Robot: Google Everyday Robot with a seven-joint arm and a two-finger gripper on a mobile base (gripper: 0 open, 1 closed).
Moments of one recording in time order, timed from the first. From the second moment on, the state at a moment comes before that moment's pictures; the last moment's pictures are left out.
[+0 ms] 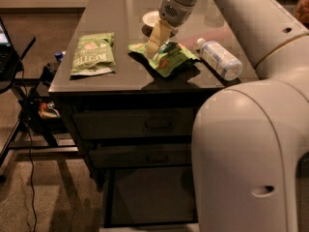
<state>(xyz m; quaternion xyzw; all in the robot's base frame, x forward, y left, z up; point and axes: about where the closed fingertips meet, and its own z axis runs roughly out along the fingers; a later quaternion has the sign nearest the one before) 0.716 -0.041 0.907 -0.51 0.84 0.08 0.19</state>
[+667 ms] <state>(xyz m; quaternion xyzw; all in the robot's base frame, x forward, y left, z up) 0.734 -0.075 0.879 -0.47 0.86 0.09 0.17</state>
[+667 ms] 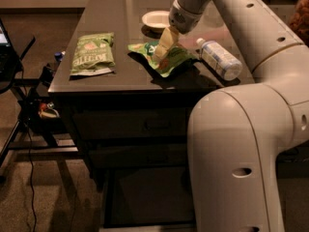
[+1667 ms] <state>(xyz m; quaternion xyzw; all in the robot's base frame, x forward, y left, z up) 0.741 -0.073 0.840 -0.46 0.87 0.13 0.15</state>
